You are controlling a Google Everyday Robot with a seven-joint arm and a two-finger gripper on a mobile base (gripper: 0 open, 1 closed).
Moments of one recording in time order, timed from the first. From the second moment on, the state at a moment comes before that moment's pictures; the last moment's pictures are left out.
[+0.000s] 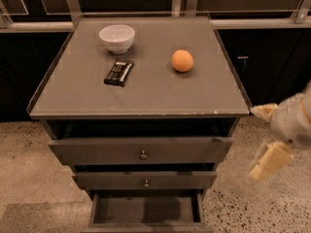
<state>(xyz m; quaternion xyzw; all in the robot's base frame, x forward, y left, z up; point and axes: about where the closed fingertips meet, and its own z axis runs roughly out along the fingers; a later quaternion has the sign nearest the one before) 0.411 -0.229 0.837 -0.54 0.81 0.10 0.23</state>
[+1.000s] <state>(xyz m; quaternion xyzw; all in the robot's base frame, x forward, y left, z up) 0.409 -0.226 0.693 -0.43 0.83 0.21 0.29</state>
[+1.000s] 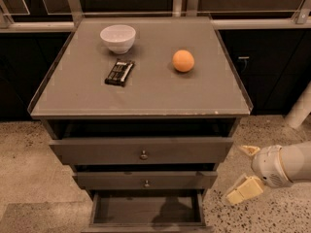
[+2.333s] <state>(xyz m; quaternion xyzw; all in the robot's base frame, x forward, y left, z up) 0.395 -0.274 0.486 -0.24 0.86 0.35 0.28</state>
